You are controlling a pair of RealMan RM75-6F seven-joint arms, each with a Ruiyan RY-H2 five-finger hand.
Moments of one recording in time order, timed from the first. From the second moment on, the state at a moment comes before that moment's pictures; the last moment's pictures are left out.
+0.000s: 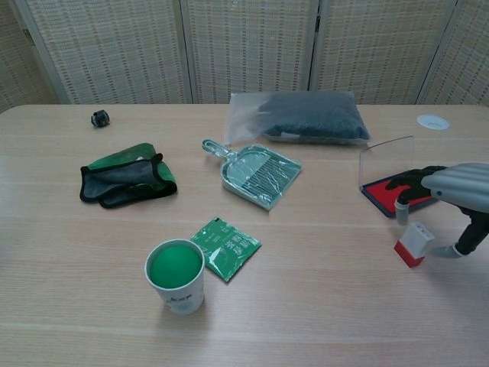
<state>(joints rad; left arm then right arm) -0.12 -1.09 0.05 -1.67 1.59 1.41 0.11 0.54 -1.38 0.02 -1.44 -1.33 0.85 -0.28</state>
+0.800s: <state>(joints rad) -0.12 -1.09 0.06 -1.67 1.61 1.42 0.09 0.54 -1.36 0.05 -1.49 -1.36 0.97 -0.29</state>
